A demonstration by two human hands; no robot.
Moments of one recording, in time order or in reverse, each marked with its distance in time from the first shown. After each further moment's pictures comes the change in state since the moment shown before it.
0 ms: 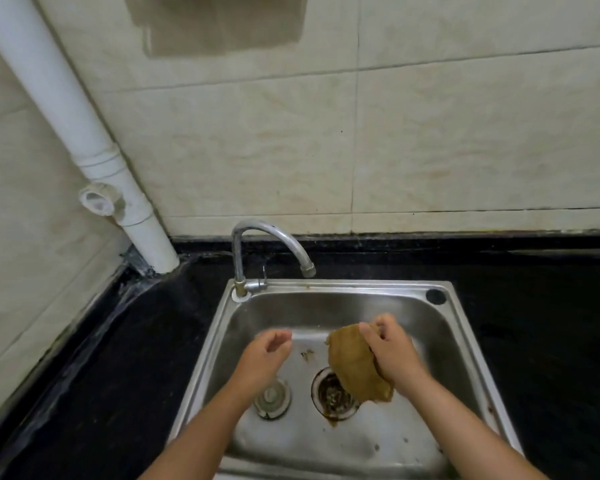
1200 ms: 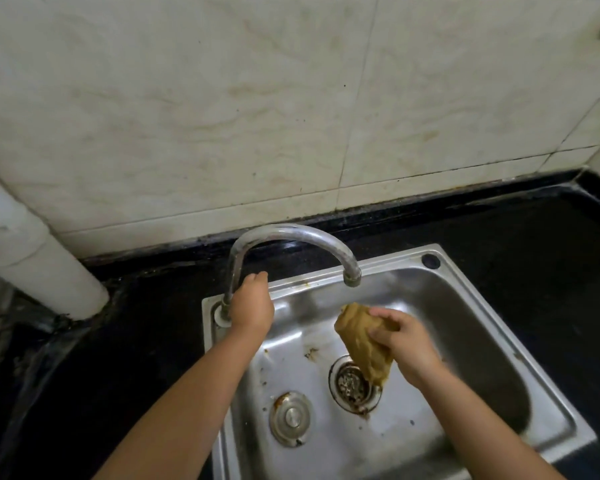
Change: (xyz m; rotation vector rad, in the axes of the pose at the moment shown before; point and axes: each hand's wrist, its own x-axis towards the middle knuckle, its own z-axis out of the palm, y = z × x) left_hand 0.192 -0.035 -0.050 0.775 -0.078 0.224; right_hand 0.052 -0.008 0.096 0.394 0.398 0.297
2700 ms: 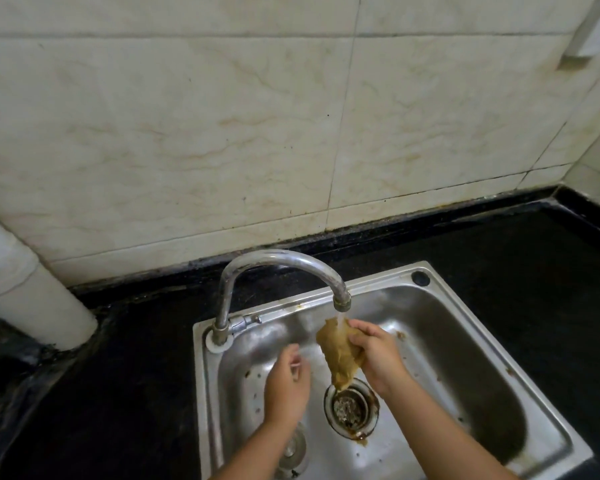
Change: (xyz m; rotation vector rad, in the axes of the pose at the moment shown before) left_hand -0.077 0.019 0.061 -0.796 -0.141 -0.197; right_hand 0.013 -0.001 0.026 0.346 0.030 0.103
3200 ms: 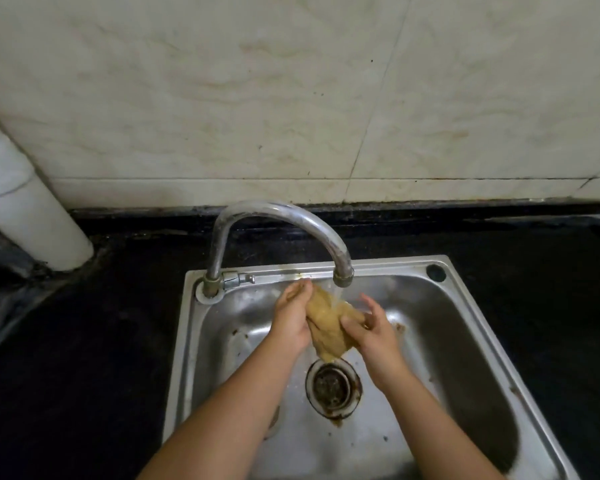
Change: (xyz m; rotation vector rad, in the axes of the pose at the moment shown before) left_hand 0.046 0.047 0.035 -1.141 -0.025 -0.362; right_hand 0.021 0.015 -0.026 -0.312 -0.181 -0.129
